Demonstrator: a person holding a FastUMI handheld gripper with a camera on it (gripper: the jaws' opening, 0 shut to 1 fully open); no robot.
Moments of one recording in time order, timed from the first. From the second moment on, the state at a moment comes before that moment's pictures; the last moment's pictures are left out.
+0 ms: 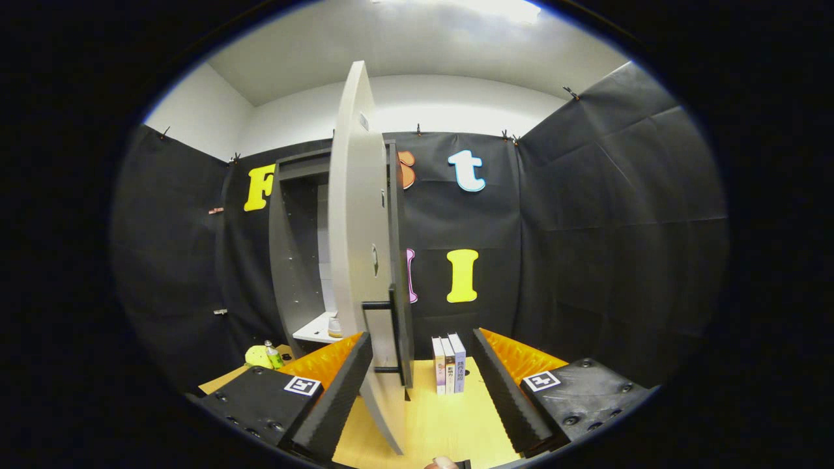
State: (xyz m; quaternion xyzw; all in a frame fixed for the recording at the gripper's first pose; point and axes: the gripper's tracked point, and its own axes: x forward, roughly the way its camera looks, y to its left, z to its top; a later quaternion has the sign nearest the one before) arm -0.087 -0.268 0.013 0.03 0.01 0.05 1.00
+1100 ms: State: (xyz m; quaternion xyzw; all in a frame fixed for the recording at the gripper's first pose) arm -0.062 -0.129 0.005 0.02 0.02 0.08 1.00
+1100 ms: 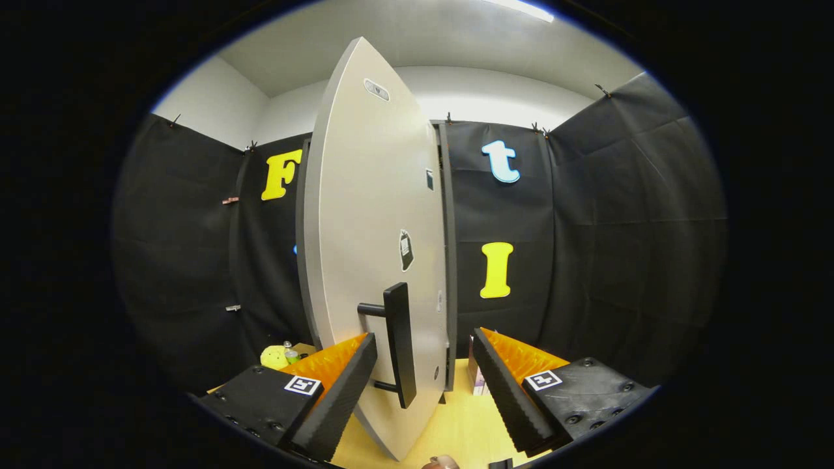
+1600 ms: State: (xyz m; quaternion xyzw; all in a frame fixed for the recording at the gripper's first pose) arm -0.035 -0.016 -0.007 0.04 0.02 0.10 0.99
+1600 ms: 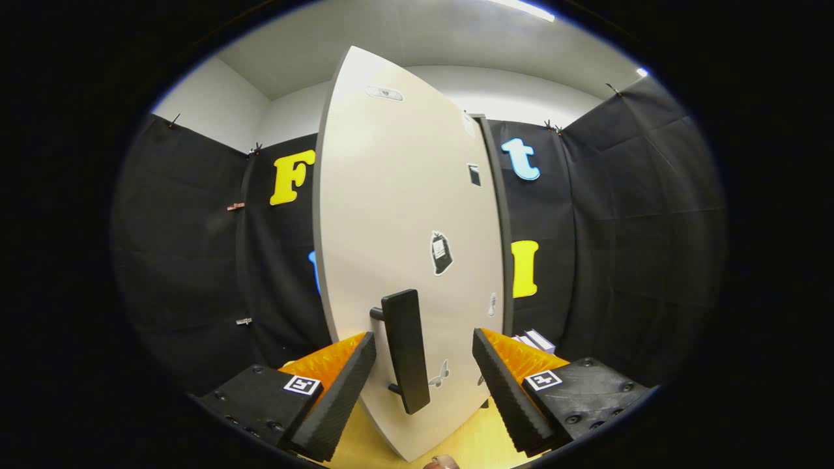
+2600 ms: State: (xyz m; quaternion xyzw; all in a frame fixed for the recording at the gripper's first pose) arm -0.027 0.042 -0.008 0.02 0.02 0.10 0.99
